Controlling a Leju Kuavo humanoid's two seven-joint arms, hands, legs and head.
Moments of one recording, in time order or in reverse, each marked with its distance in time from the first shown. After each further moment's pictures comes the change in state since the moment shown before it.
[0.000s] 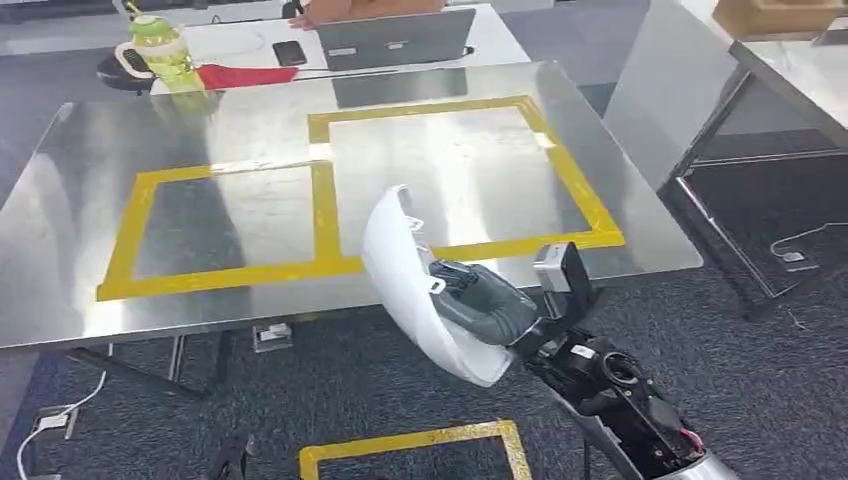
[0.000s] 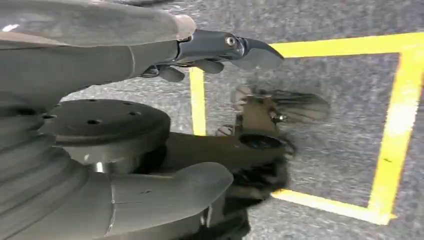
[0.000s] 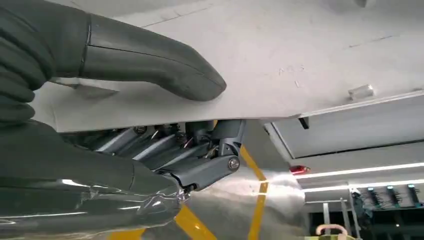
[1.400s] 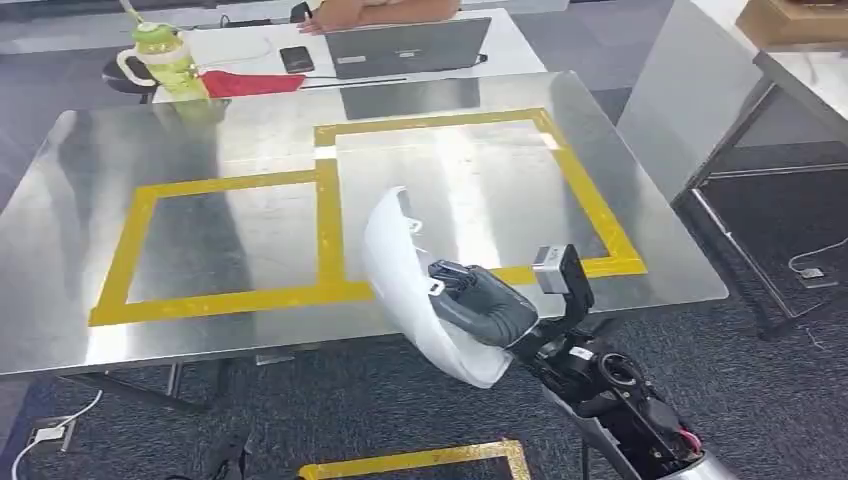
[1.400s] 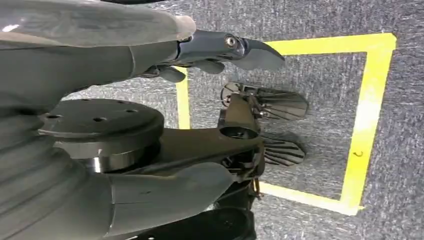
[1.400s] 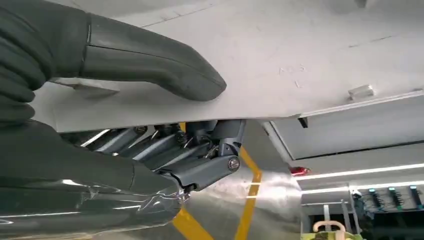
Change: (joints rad) left arm 0.001 0.000 0.000 0.000 0.008 -0.006 0.001; right arm -0.005 0.005 0.012 0.014 0.000 0.001 -0.008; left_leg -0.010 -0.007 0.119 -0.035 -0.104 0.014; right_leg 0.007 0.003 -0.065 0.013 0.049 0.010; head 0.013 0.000
